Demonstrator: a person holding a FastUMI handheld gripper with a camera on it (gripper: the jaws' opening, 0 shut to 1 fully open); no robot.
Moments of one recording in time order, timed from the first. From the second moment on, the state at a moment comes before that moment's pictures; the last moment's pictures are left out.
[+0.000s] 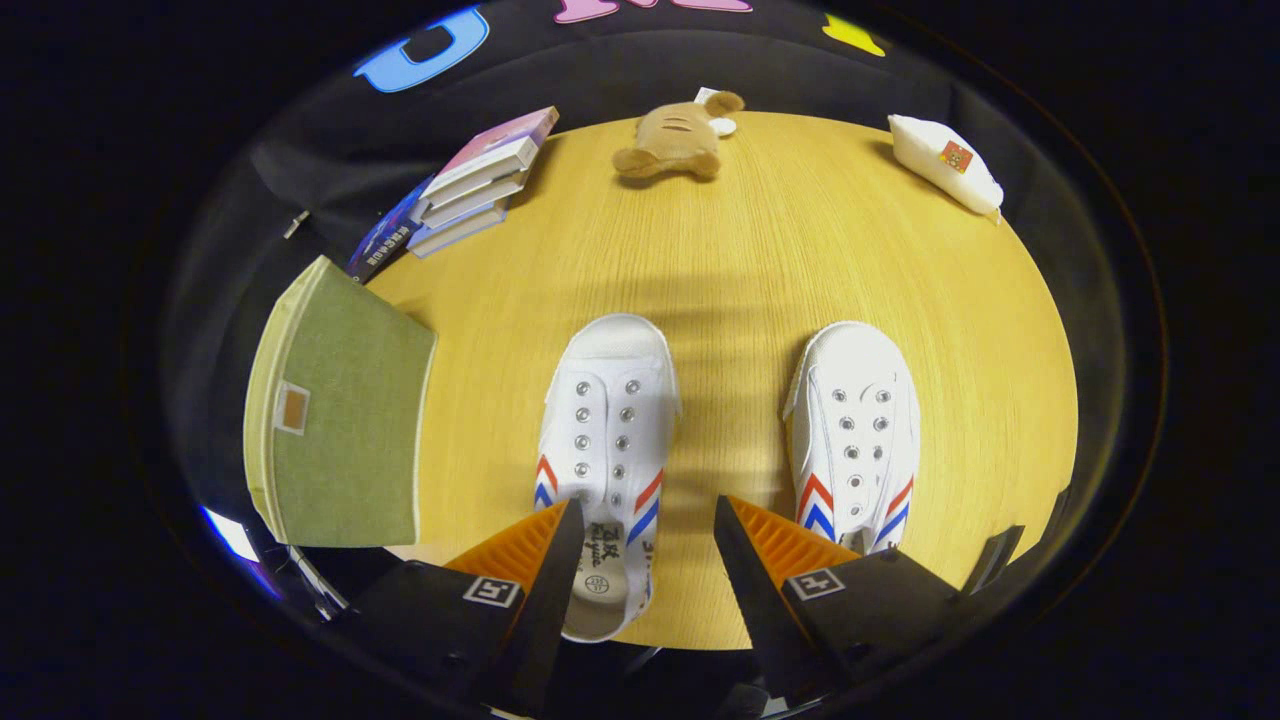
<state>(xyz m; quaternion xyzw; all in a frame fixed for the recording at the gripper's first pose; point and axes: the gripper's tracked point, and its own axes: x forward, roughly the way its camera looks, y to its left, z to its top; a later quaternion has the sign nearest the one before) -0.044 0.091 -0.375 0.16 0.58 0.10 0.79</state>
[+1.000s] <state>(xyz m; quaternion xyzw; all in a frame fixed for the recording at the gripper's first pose) -0.027 0.113 -0.313 0.32 0.57 0.08 0.75</state>
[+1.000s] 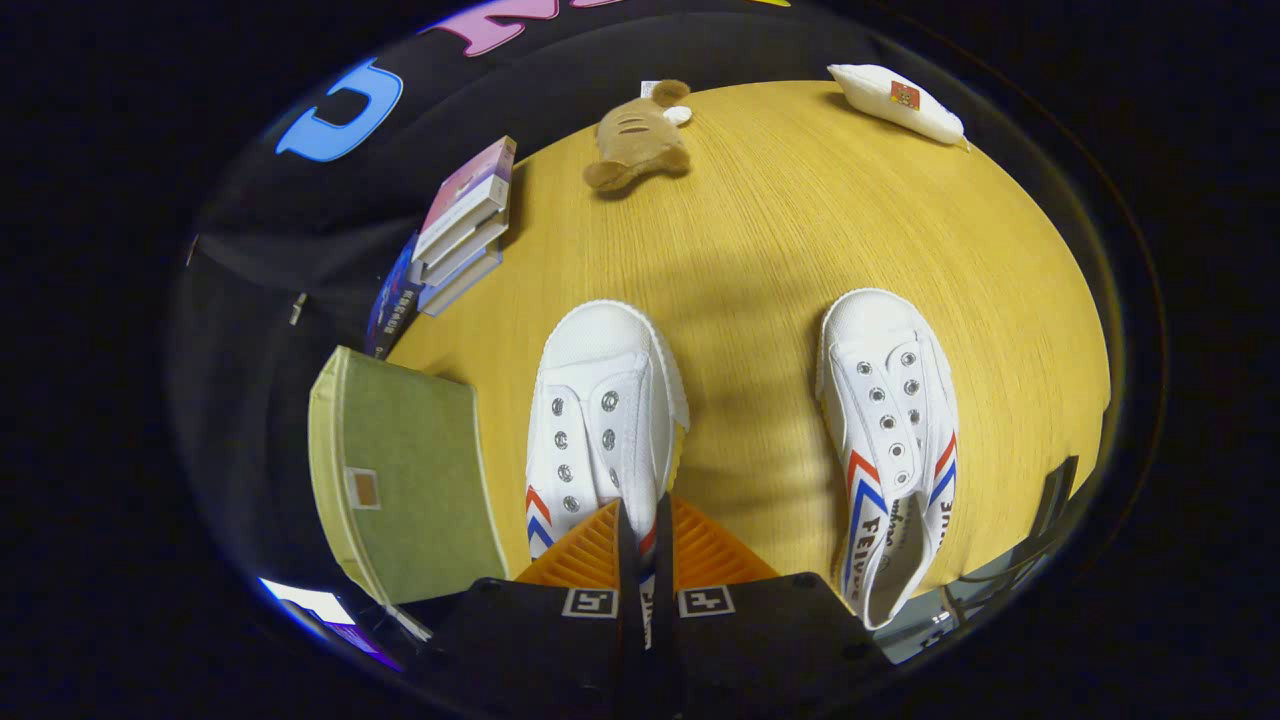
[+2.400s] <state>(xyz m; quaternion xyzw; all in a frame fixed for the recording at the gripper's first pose) -0.001 0.405 -0.198 0.30 0.61 0.17 0.71</state>
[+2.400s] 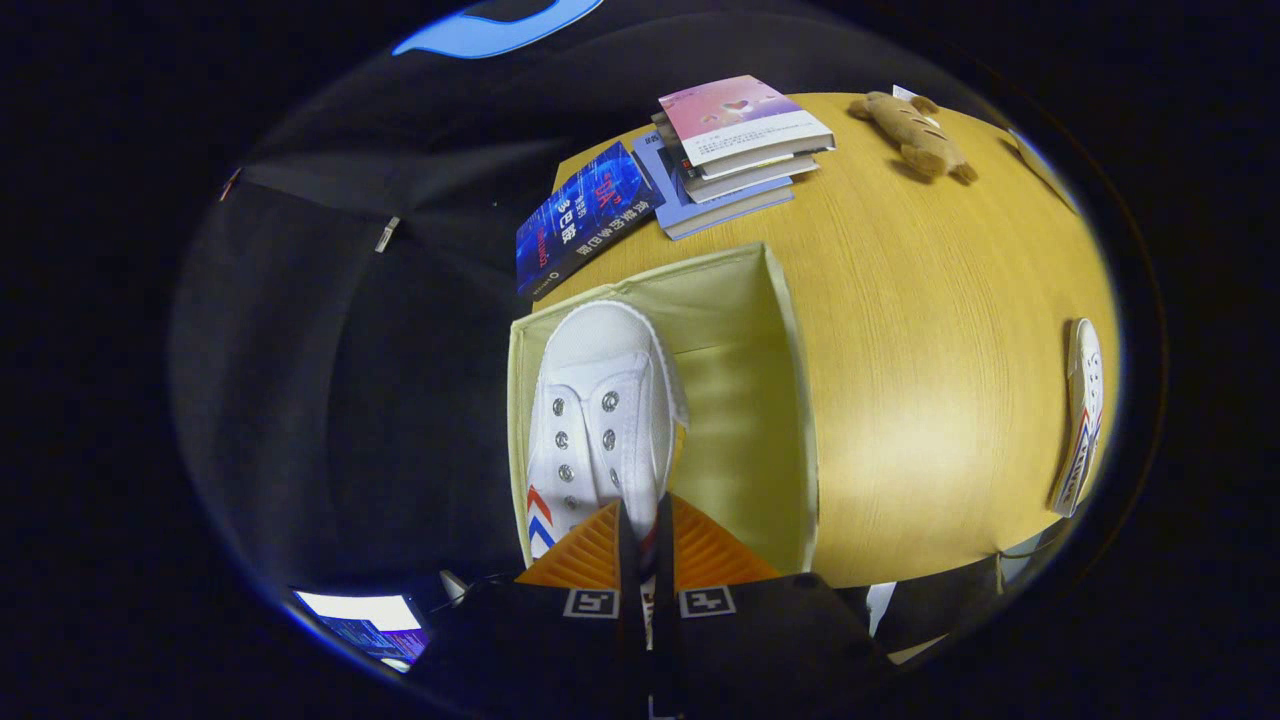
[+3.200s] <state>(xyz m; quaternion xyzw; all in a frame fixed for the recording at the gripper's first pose) 0.008 0.415 -0.165 0.34 0.58 0.24 0.70</state>
